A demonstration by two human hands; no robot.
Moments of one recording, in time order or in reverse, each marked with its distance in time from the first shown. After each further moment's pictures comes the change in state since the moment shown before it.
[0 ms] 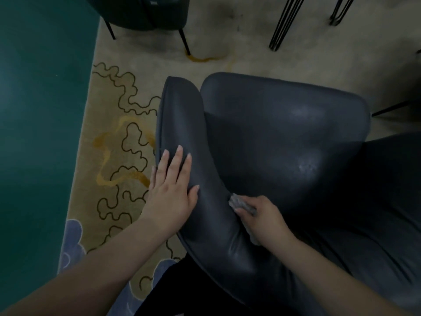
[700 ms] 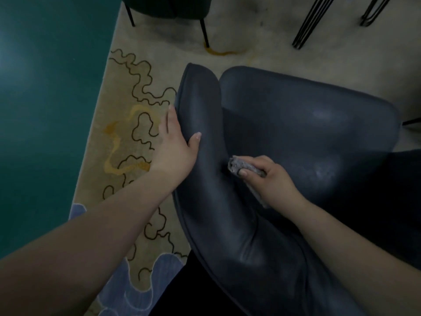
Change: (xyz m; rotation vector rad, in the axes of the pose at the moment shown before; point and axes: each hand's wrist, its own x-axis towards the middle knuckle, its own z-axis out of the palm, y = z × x) left_hand 0.069 -0.014 -0.017 -0.474 0.139 -0.340; right_hand 0.061 -0.044 -0.017 0.213 -0.039 -0.244
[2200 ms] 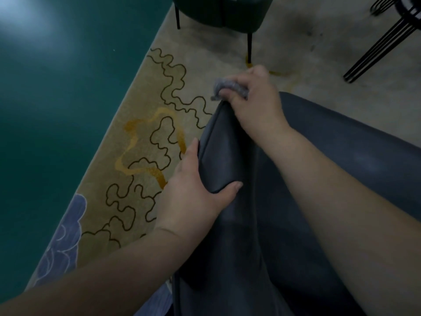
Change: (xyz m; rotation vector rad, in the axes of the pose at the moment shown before) left_hand 0.017 -0.007 0.014 -0.191 0.152 -0.170; right_hand 0.231 -0.097 0.053 -0.273 0.050 -0.453
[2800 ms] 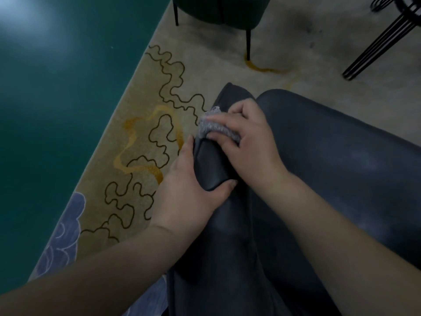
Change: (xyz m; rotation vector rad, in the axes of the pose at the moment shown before) left_hand 0.002 0.002 -0.002 0.030 -0.010 0.039; right_hand -0.067 0.003 0.004 -0.033 0.015 -0.274
